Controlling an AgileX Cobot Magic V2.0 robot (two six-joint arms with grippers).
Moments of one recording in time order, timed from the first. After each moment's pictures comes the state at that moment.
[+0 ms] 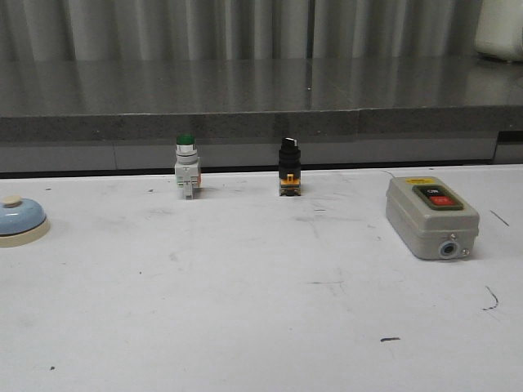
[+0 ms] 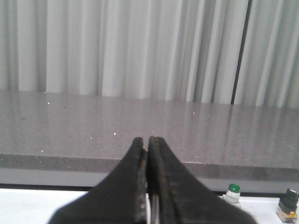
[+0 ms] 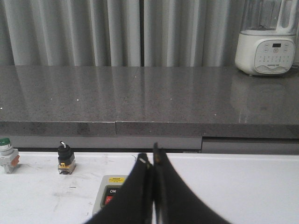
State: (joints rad) left arm 0.02 0.12 -0.43 -0.07 0.29 -0.02; right arm 0.05 0.09 -0.41 0.03 0.38 0.05
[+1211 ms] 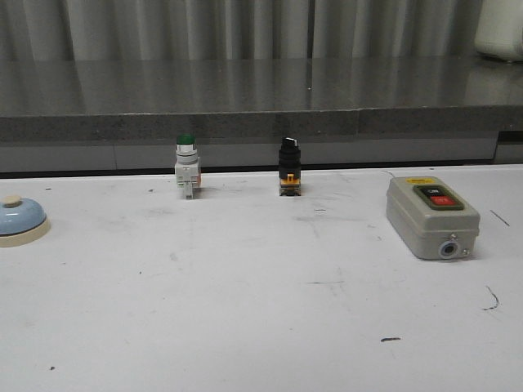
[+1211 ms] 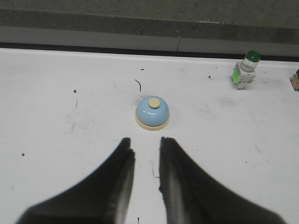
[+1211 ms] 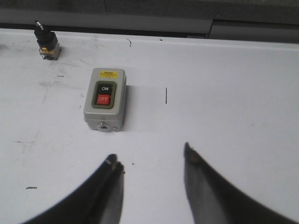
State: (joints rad) left arm 0.02 0.62 -0.68 -0.08 0.69 -0.02; right arm 0.05 0.54 -0.62 0.03 0.69 0.01
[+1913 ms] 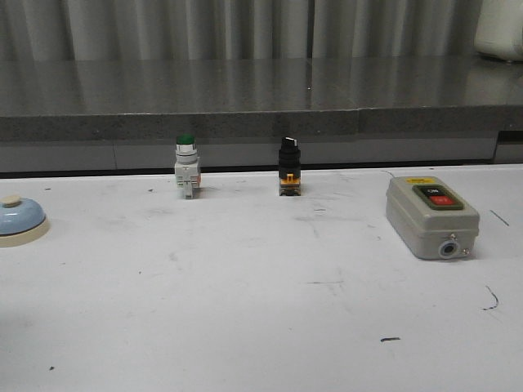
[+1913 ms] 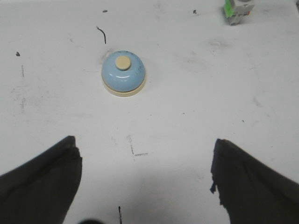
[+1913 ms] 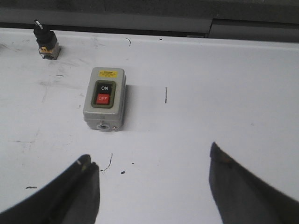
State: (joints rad) left arm -0.10 1.07 -0.80 -0.06 0.68 0.00; right arm 0.05 0.54 -0.62 0.03 0.69 0.01
